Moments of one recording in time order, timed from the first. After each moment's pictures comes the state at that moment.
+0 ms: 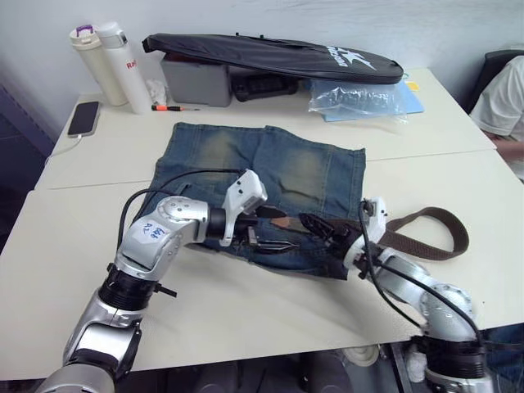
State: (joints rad) left arm -0.62 0.47 -0.24 -0.21 -0.46 0.84 -0.86; right arm -0.17 -0.39 -0.15 -0.36 1.41 0.90 -0.18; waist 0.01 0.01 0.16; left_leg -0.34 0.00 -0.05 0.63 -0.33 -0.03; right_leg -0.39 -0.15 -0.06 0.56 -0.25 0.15
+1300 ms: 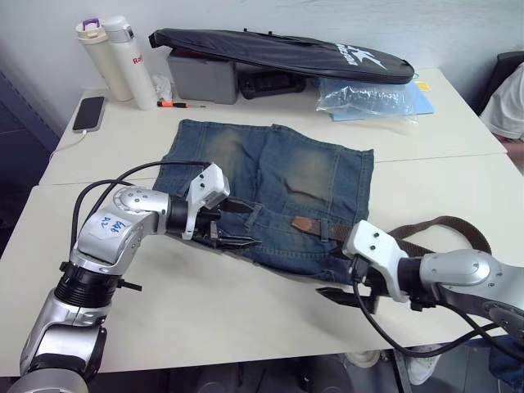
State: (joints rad) left arm -0.60 0.69 -0.16 -0.18 -0.46 0.77 -1.03; right arm -0.23 -1.16 0.12 -0.73 0.85 0.94 0.49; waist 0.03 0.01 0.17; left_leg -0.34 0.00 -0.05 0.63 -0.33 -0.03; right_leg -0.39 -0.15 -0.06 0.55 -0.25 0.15
